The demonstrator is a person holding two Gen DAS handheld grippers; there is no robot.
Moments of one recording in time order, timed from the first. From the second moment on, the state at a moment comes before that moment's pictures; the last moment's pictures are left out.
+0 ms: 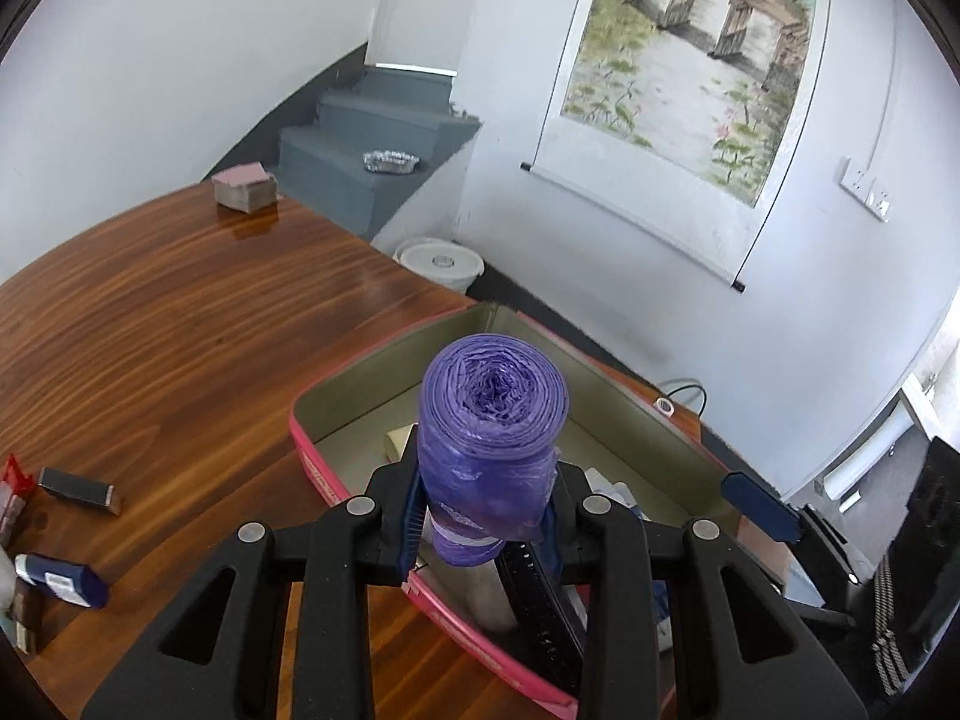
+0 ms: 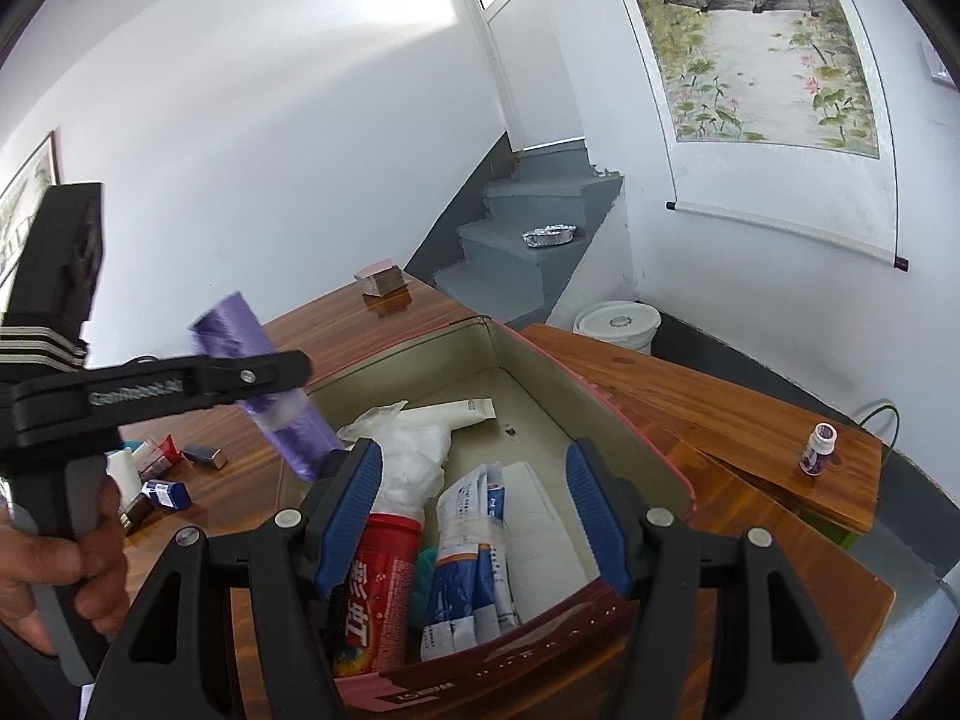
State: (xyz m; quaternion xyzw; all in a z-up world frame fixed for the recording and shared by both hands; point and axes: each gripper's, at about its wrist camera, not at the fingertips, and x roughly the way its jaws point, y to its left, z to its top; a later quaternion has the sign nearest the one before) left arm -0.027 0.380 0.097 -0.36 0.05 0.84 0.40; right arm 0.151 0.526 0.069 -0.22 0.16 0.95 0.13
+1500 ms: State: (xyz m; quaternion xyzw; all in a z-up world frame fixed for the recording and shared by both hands) left arm -0.060 0.213 0.073 -0.39 0.01 0.89 0.24; right arm 0.120 0.439 0.076 -0.24 0.12 0.96 0.06
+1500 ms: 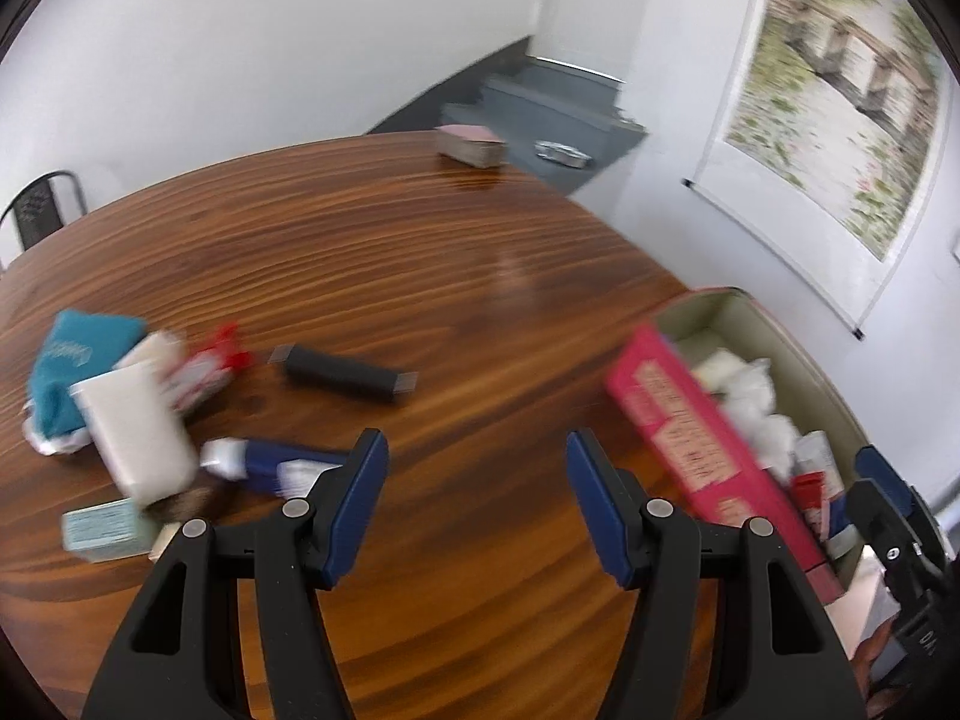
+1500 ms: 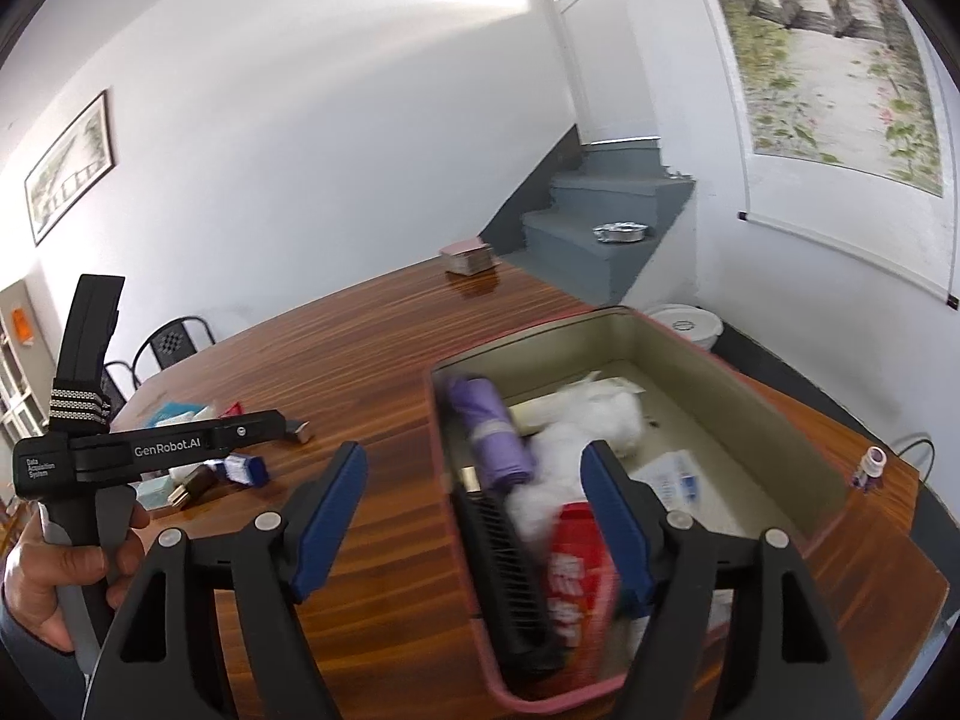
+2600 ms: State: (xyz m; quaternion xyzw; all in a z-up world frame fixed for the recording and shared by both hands) left arm -0.090 0.057 0.015 -0.43 -0.02 0.90 0.06; right arm 0.056 0.337 0.040 -0.32 0.10 0.94 -0.03
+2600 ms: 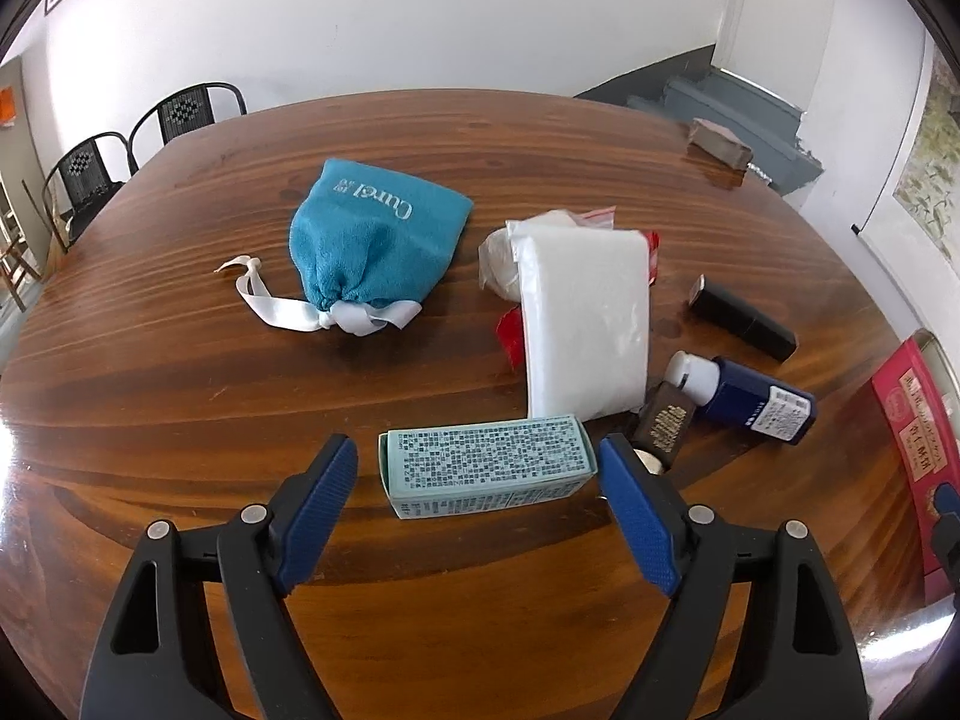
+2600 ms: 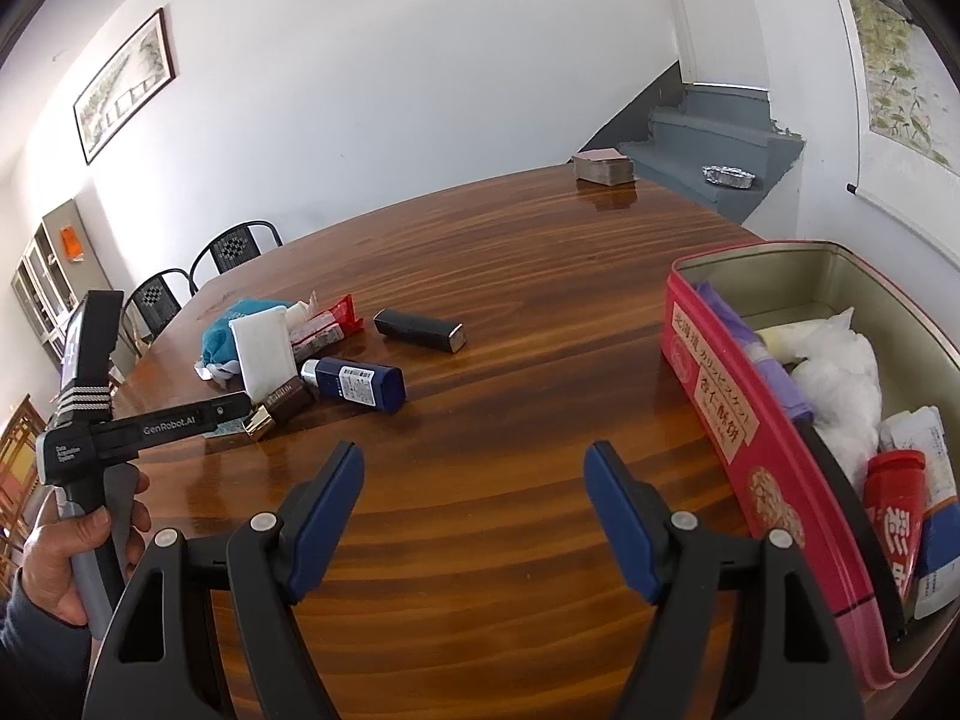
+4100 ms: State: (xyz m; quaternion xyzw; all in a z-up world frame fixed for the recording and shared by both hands) left arm -0.085 0.048 0.028 -0.41 -0.03 0.91 0.07; right arm -0.072 0.239 -0.003 -0.42 -0.07 0.88 -0.20
